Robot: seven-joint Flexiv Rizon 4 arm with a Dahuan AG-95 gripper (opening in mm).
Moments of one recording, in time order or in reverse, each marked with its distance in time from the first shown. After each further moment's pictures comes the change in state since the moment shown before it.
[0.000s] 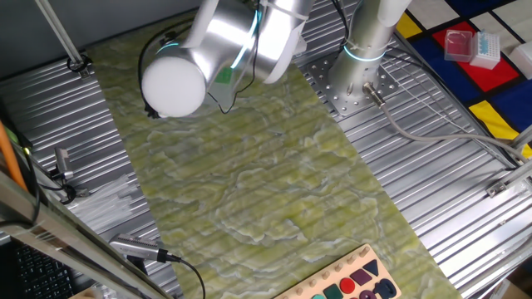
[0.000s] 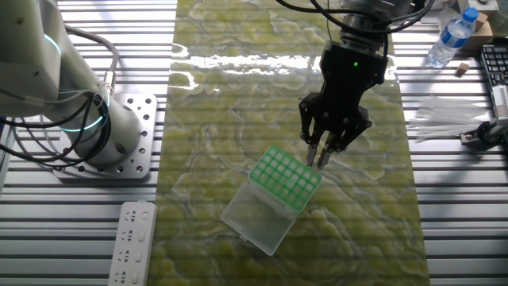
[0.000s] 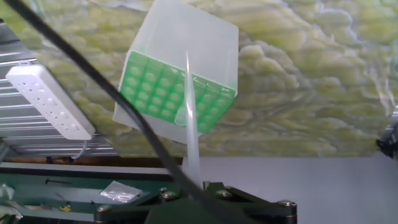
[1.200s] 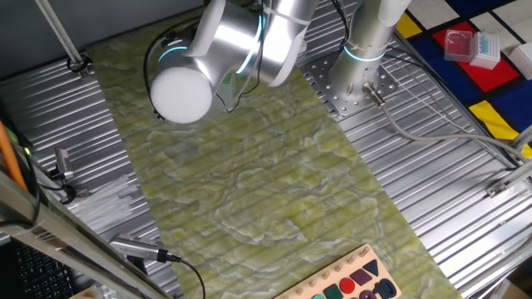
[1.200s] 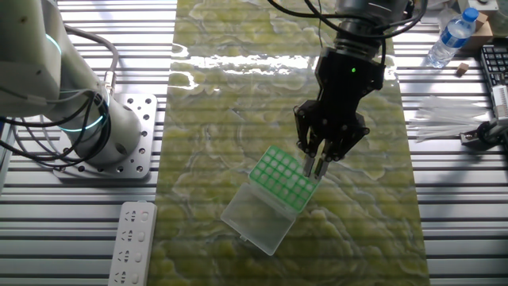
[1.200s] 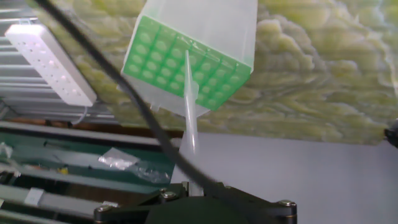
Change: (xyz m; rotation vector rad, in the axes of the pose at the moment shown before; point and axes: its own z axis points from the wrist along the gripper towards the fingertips) arm 0.025 0.004 0.012 -0.008 0.101 -0.083
